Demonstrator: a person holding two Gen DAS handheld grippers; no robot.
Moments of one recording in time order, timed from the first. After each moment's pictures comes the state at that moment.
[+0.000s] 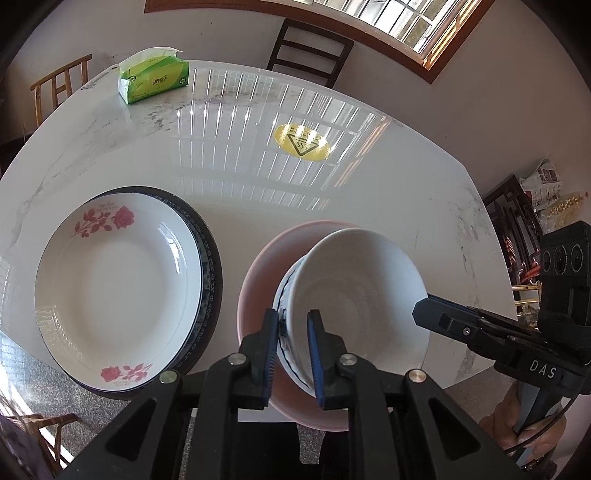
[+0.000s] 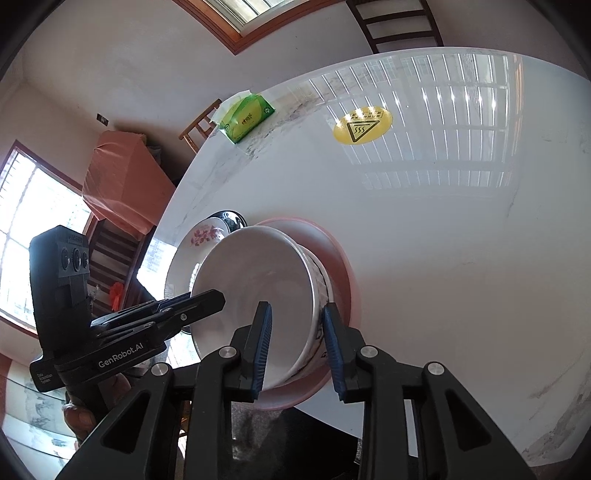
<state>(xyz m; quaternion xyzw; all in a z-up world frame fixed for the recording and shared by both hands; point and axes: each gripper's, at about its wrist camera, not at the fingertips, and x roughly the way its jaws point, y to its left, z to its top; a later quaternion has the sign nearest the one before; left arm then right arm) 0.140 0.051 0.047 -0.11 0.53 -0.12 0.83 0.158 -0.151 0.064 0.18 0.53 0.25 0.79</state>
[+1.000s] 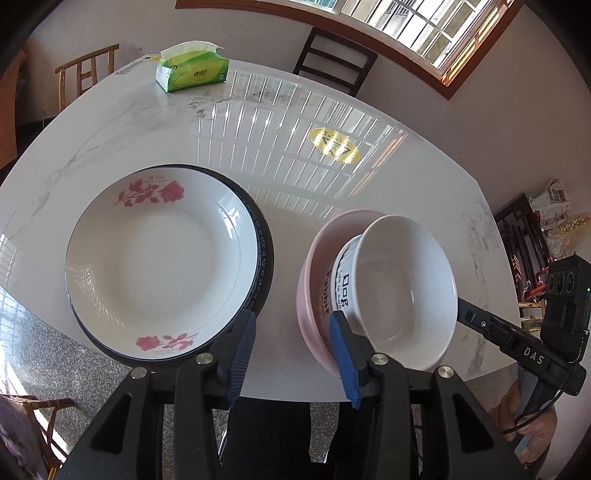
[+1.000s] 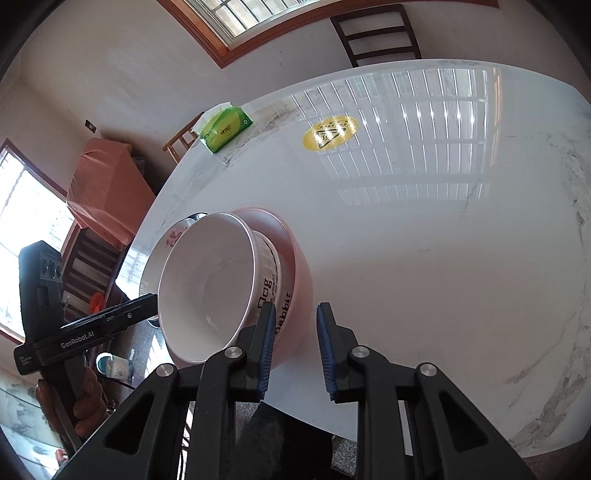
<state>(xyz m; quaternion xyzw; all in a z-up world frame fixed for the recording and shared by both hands) 0.113 0.089 0.041 -0.13 0.53 -0.09 0.83 0.142 -0.173 0.048 0.15 0.51 0.21 0.82</state>
